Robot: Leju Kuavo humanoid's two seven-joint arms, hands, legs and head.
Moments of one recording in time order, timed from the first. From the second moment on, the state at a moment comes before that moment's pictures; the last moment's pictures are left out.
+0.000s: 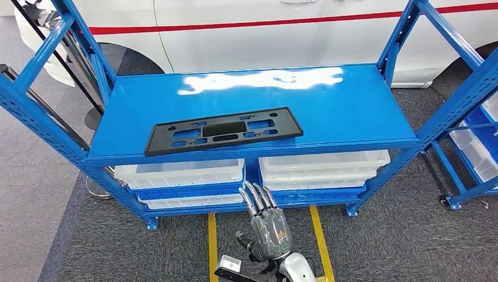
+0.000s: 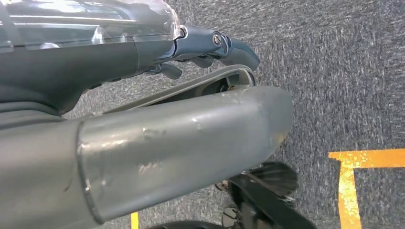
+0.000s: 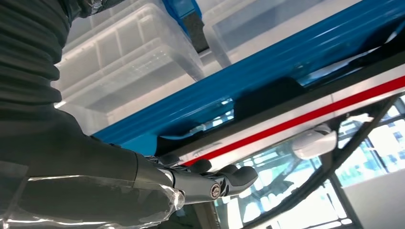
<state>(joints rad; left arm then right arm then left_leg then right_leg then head) 0.00 -0.10 0.66 -0.23 -0.77 0.16 -0.34 -0.03 0.21 0.44 -1.24 1.24 -0.70 -0.20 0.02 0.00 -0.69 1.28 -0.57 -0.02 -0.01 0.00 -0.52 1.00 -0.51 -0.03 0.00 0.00</state>
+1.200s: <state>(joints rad) 0.00 -0.09 0.70 -0.23 -0.85 0.13 -0.33 -0.06 0.19 0.49 -1.27 1.24 -0.70 -0.16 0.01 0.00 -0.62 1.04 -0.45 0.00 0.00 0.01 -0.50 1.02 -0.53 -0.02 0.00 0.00</state>
